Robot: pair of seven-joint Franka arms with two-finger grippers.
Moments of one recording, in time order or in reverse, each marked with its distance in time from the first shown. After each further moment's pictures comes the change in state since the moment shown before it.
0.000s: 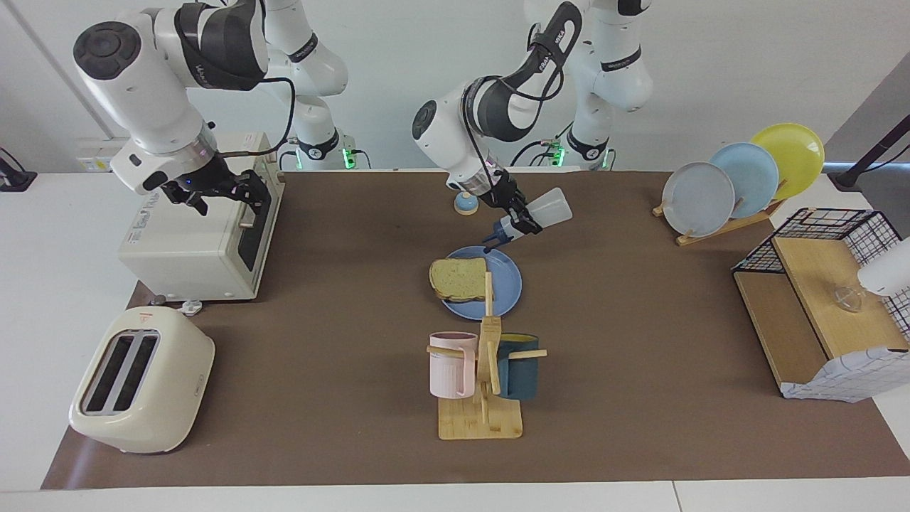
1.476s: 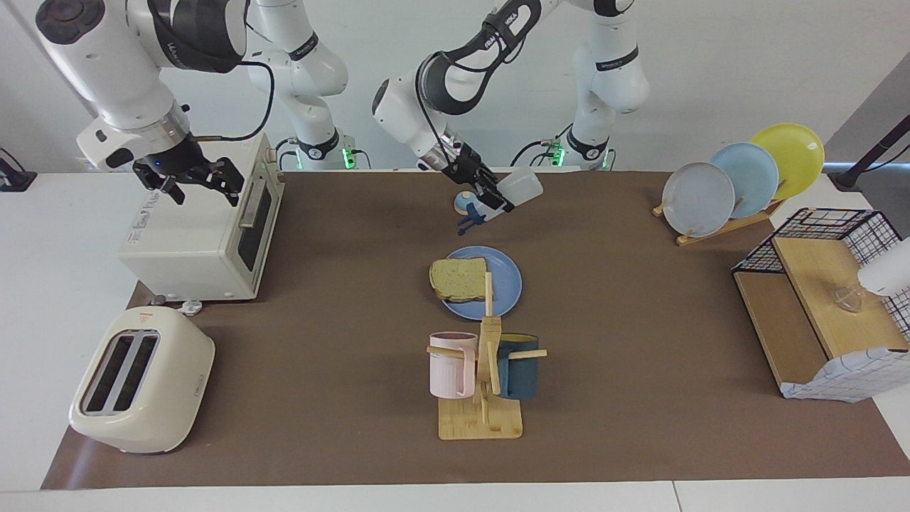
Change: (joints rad) left arm -0.210 0.031 0.002 0.079 0.016 -0.125 -0.168; right arm 0.001 -0.053 -0.070 -0.014 0.000 0.029 -0.005
